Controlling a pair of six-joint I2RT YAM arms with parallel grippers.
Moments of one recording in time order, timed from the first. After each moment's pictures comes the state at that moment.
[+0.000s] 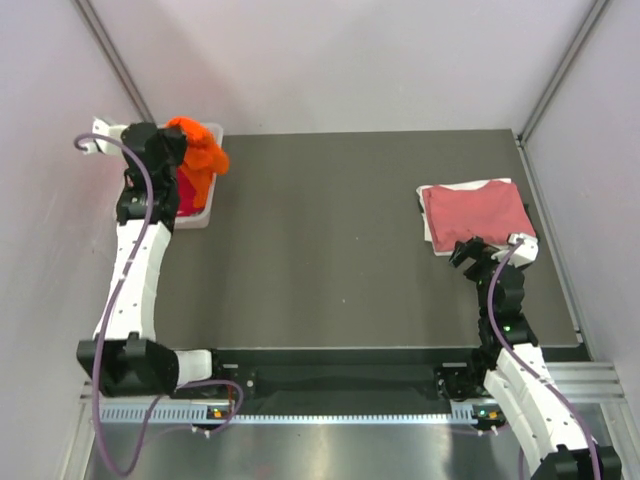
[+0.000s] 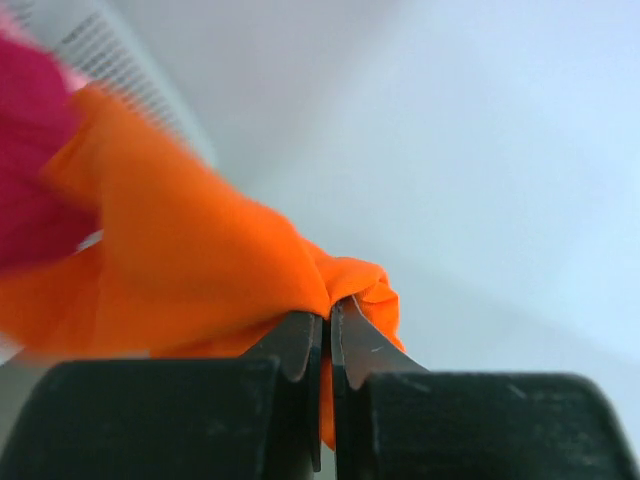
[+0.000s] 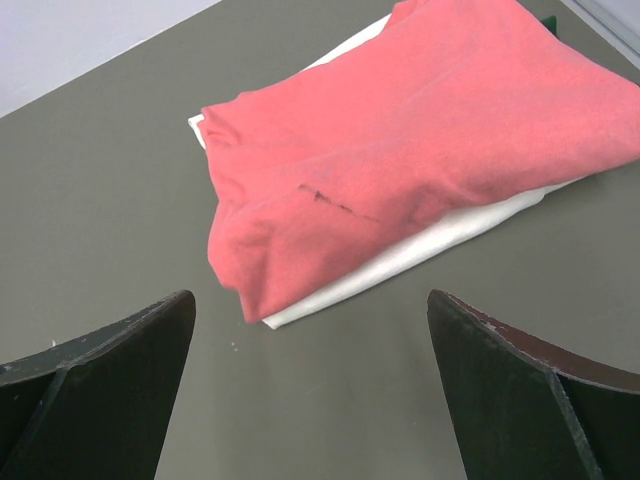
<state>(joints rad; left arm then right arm) 0.05 1.30 1.35 -0.21 -0.29 -1.06 0.11 0.51 0.18 0.13 0.29 0.39</state>
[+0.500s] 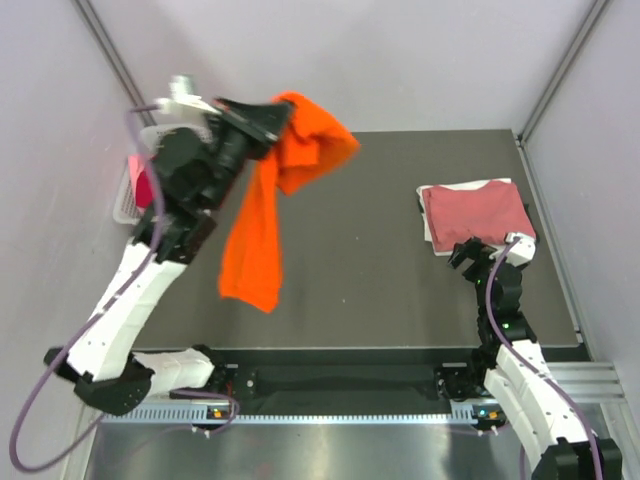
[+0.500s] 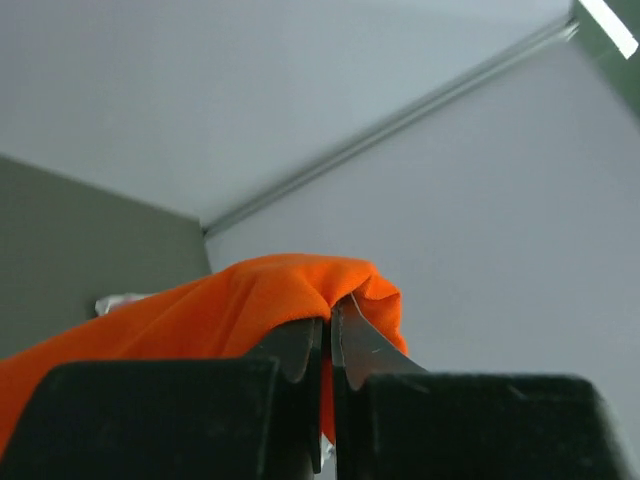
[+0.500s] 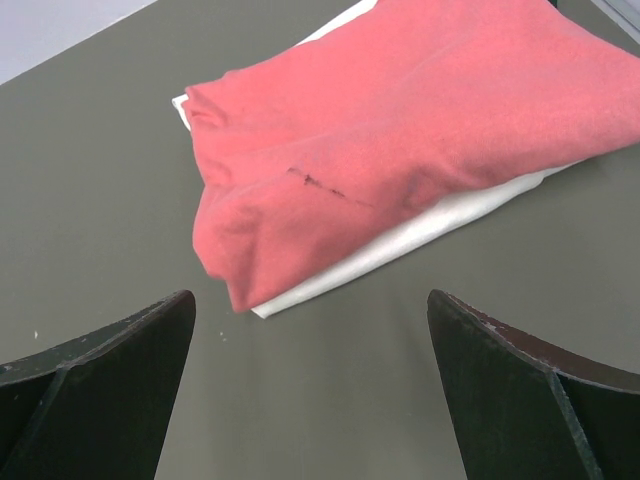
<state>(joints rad) -0.56 1.20 1.64 -0.21 -0.17 -1.03 0.11 0.55 0.18 0.13 0.29 0.39</state>
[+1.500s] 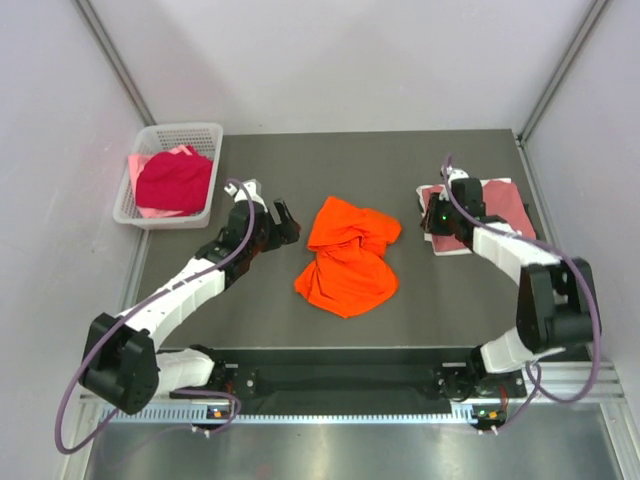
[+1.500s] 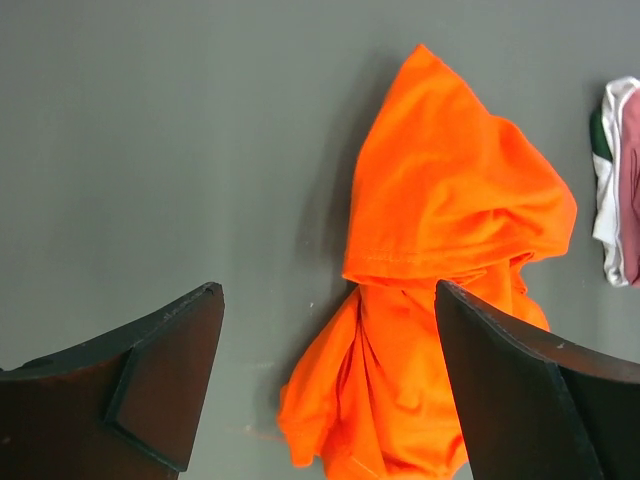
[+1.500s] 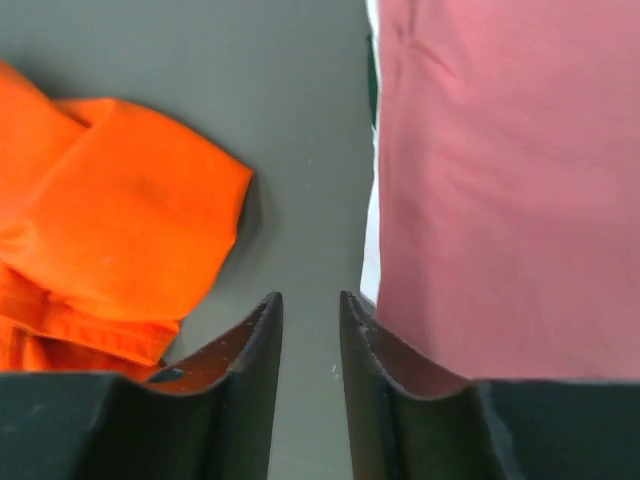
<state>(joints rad) -0.46 1.22 0.79 -0.15 -0.14 -0.65 0.16 1.43 0.82 -0.07 -0.10 0.24</state>
